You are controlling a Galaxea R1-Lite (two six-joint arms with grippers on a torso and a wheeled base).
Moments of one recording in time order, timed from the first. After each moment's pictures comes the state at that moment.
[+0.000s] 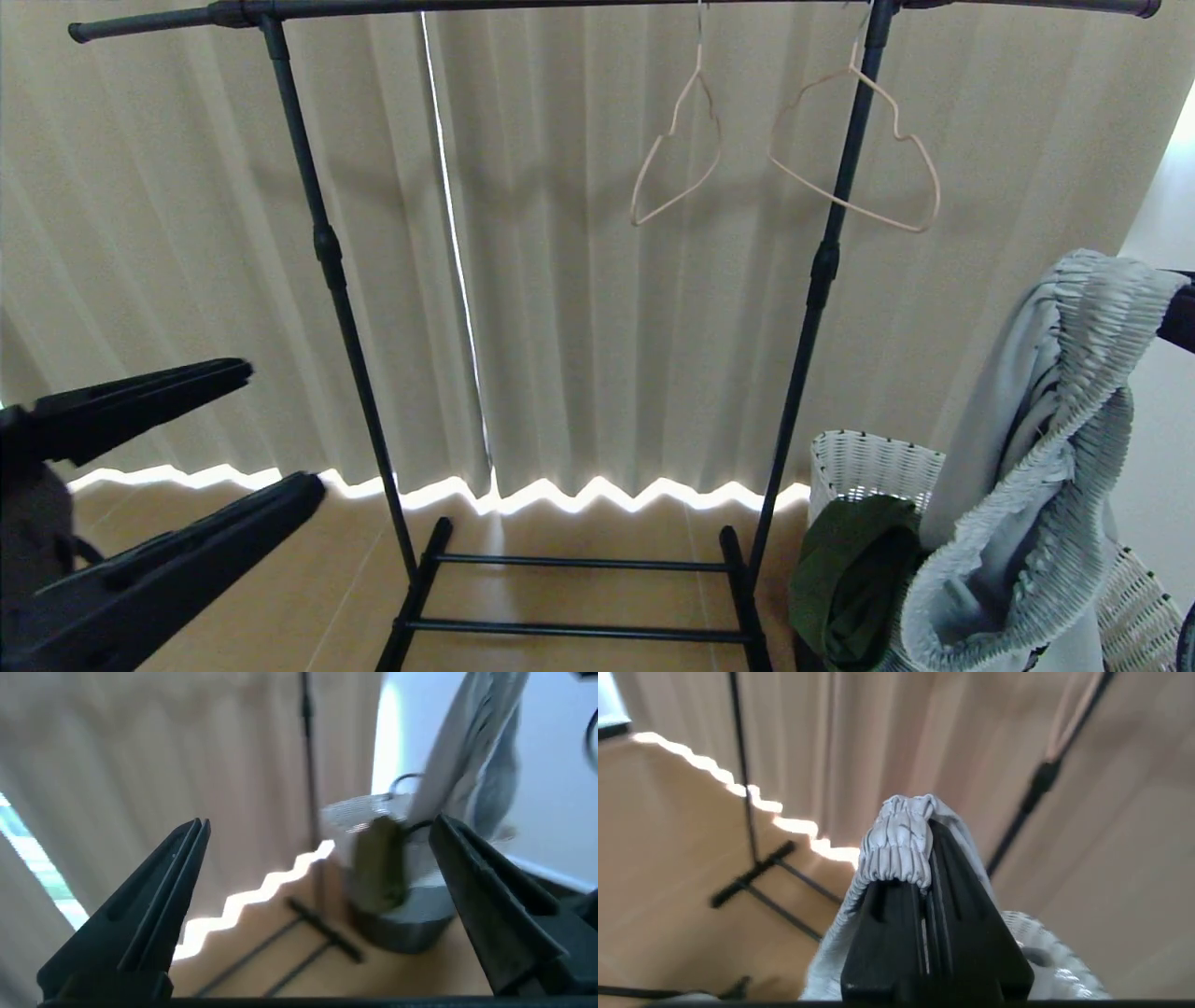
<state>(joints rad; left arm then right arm) -0.58 0.95 -0.48 -0.51 -0.21 0.03 0.45 1.05 -0.90 -0.03 0.03 -0.10</state>
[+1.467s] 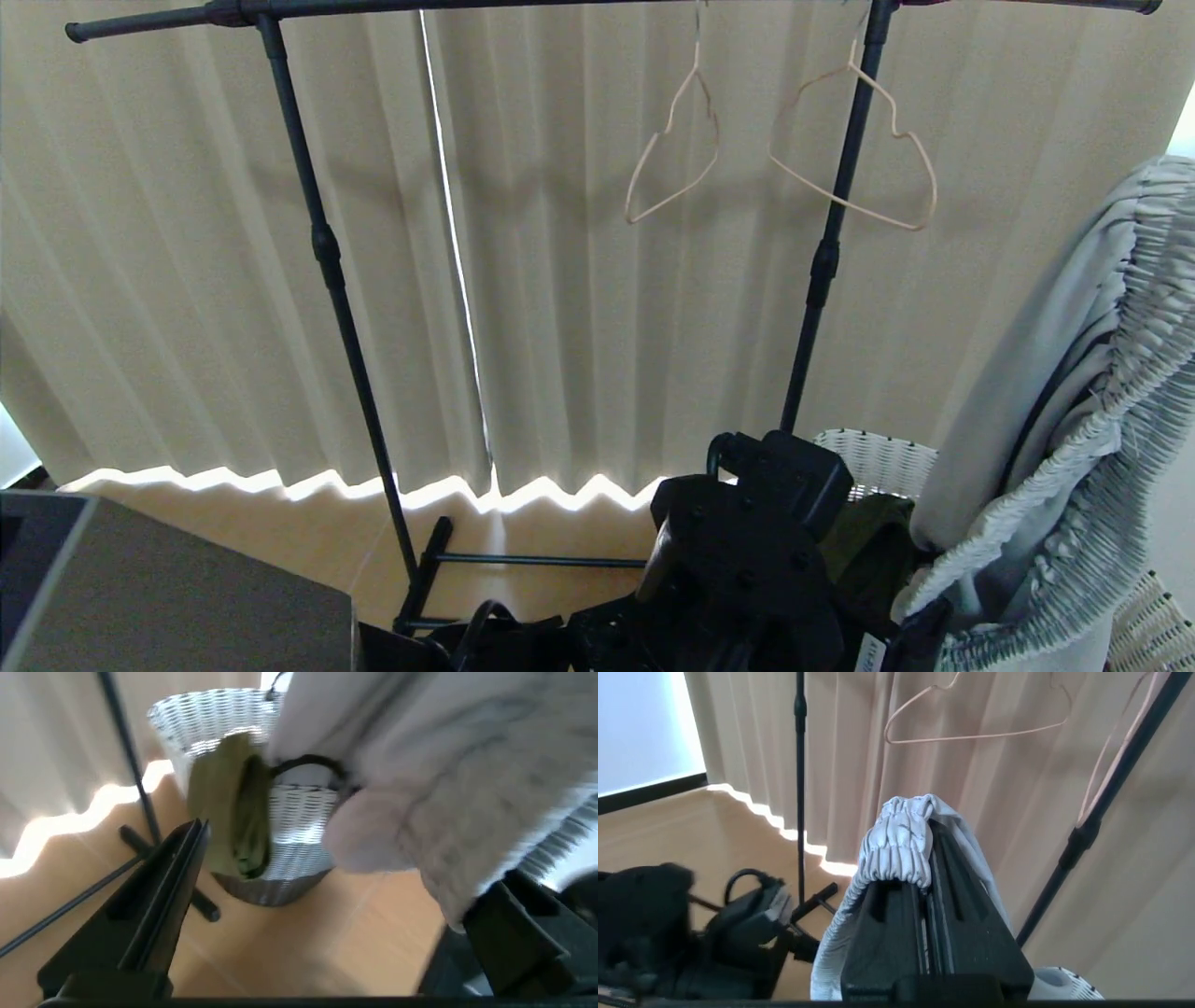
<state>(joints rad) -1.13 2.04 -0.98 -0.80 0.12 -0.25 0.58 1.01 -0.98 -0.04 0.03 -0.05</state>
